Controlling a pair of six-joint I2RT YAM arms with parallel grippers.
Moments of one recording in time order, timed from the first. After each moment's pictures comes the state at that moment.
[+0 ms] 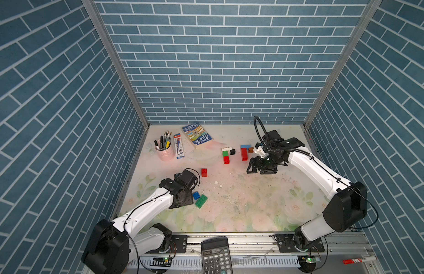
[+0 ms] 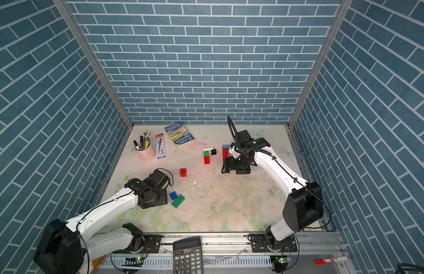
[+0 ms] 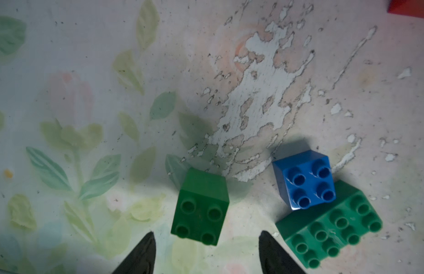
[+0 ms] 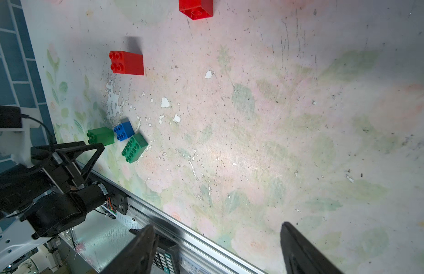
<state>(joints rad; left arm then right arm) -0.53 1.13 0.64 -0.92 -0.19 -0.74 0.50 1.53 1.38 -1.13 -0.40 0.32</state>
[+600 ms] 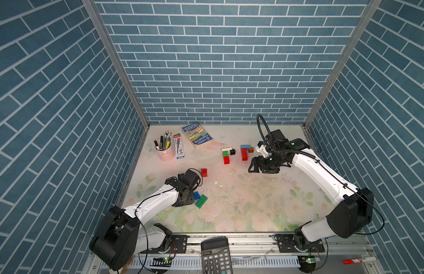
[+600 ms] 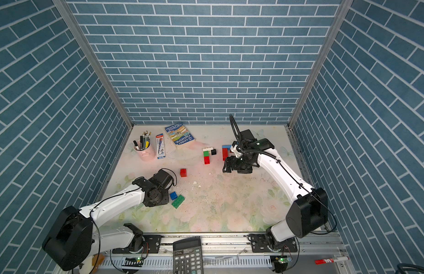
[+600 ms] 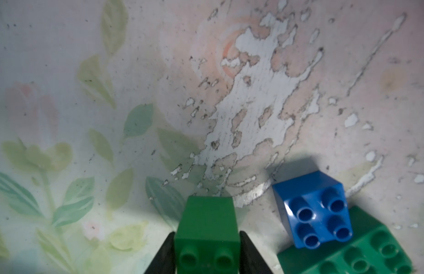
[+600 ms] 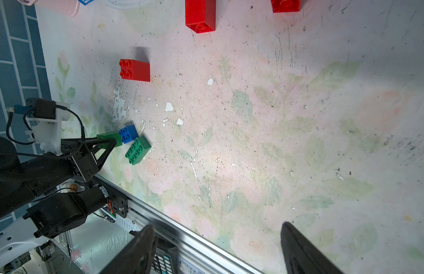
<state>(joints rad) -0.53 1.24 0.62 -0.81 -0.19 -0.72 0.50 1.49 1.38 -1.13 -0.38 0.32</state>
